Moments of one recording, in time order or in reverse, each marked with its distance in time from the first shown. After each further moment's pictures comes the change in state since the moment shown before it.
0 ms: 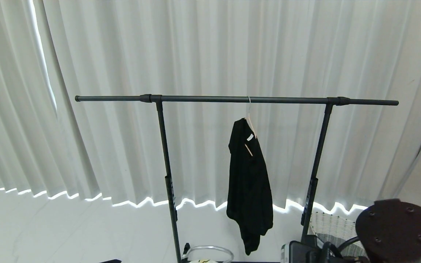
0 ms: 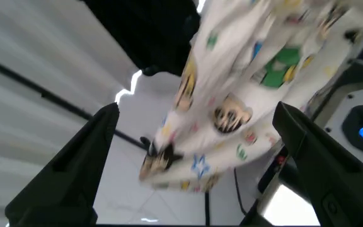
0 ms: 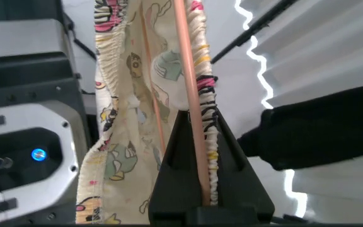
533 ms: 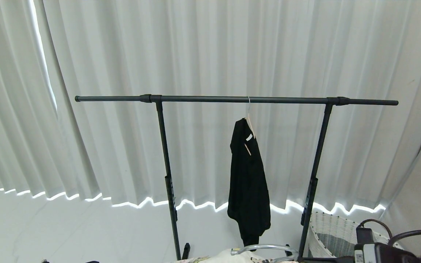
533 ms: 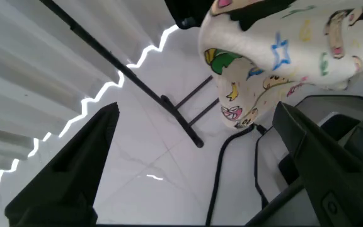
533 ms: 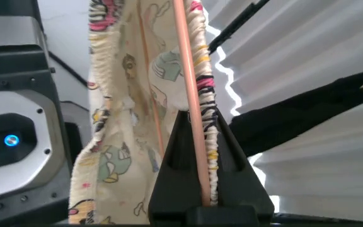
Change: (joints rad) left arm 0.205 -0.009 0.097 -0.001 -0.033 -0.005; right arm -0.054 -0.230 0.096 -0.001 0.006 -0.101
